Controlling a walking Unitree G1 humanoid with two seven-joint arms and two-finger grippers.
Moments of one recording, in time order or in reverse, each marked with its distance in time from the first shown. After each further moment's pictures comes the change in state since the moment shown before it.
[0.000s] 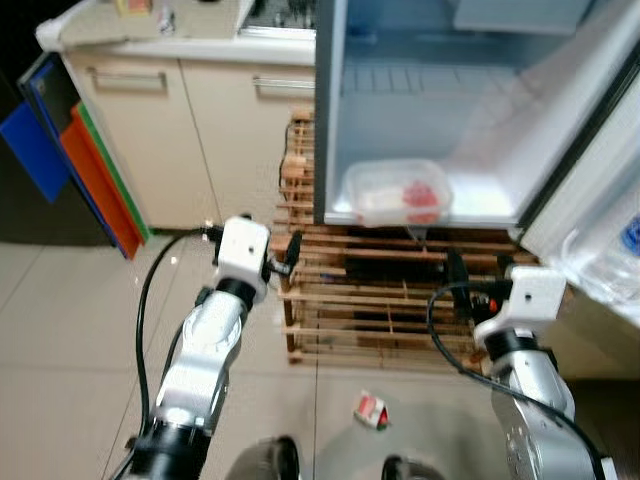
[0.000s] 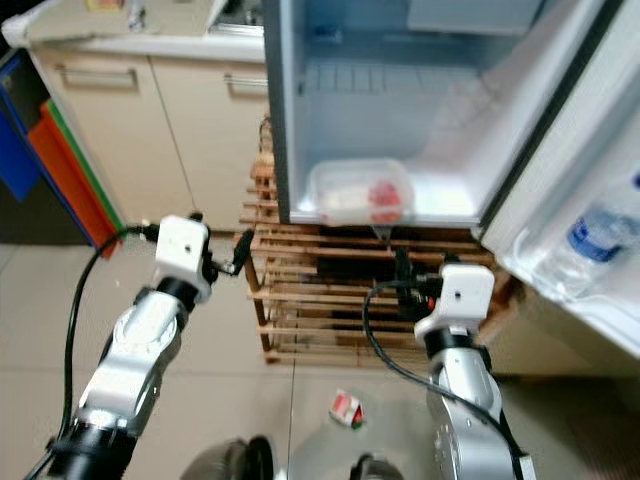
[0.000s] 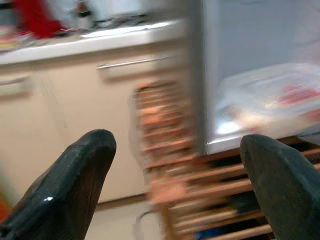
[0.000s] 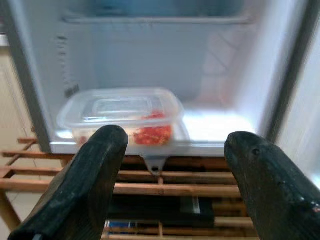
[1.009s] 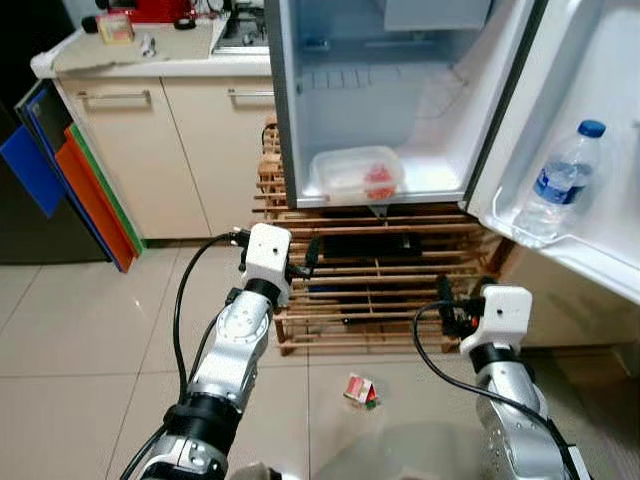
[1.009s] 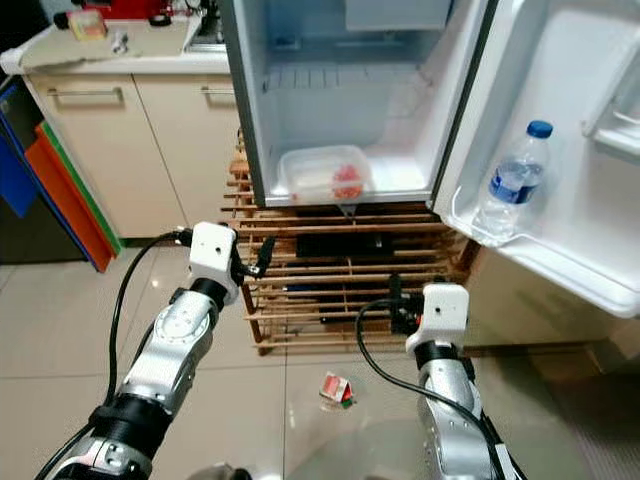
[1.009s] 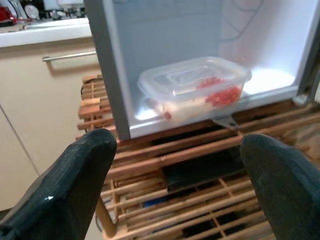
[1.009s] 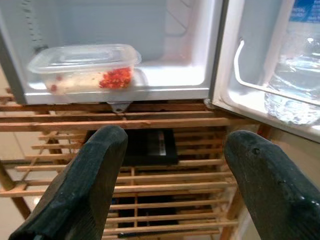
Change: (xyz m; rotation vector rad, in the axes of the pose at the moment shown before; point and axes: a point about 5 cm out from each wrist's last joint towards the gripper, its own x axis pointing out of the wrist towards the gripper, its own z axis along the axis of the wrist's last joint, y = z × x) left arm 0.026 -0.027 0.014 -0.085 0.007 -0.103; right arm 0.007 0.004 -0.036 -0.038 0.111 0.017
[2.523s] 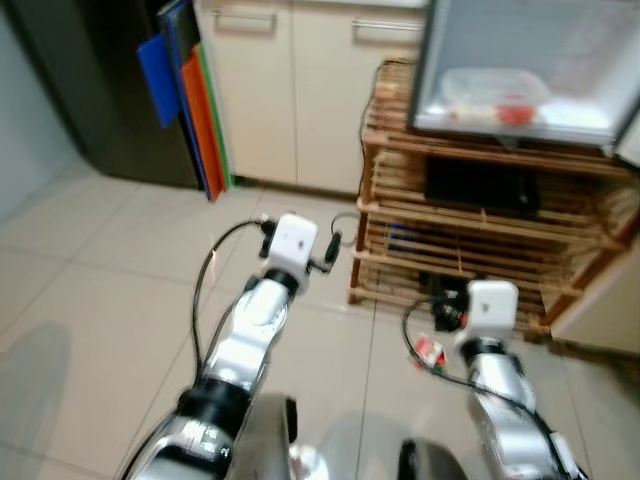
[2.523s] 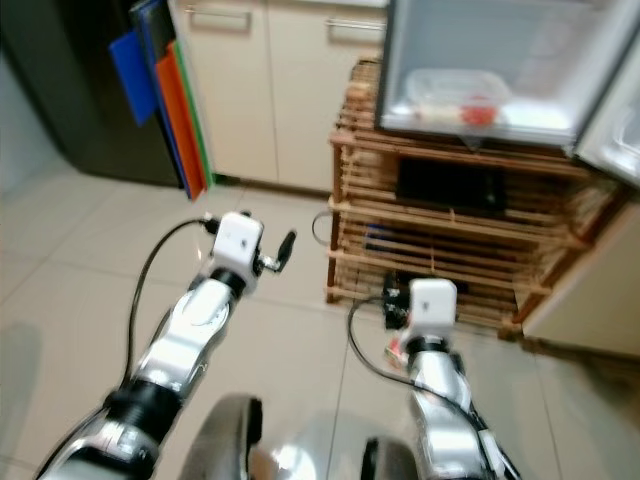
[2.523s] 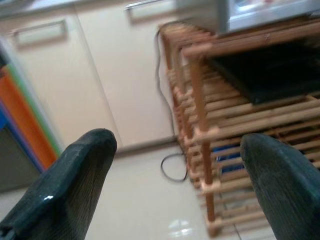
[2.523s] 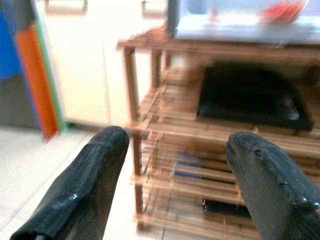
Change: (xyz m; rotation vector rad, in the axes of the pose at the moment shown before) left arm 0.008 0.009 0.007 0.120 -0.013 -0.010; right arm 0.016 0.036 0.012 -0.002 -0.056 0.090
